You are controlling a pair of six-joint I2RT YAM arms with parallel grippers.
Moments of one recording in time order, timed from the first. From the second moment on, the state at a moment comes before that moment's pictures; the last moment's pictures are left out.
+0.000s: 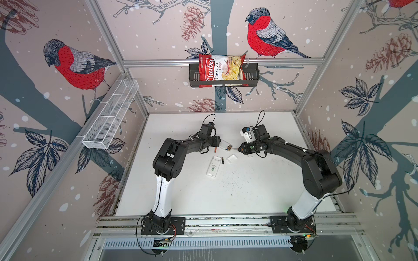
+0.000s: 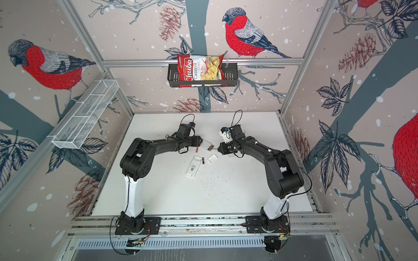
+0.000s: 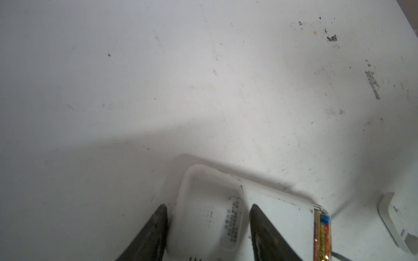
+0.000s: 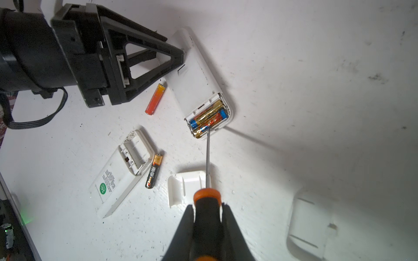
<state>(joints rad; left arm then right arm) -0.46 2.12 1.32 0.02 0.18 -0.31 0.44 1.73 1.09 -0.33 -0.41 0.10</state>
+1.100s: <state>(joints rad) -0.46 2.13 1.33 0.03 0.15 -0.31 0.36 1.75 0.93 -0.06 -0.58 0.21</state>
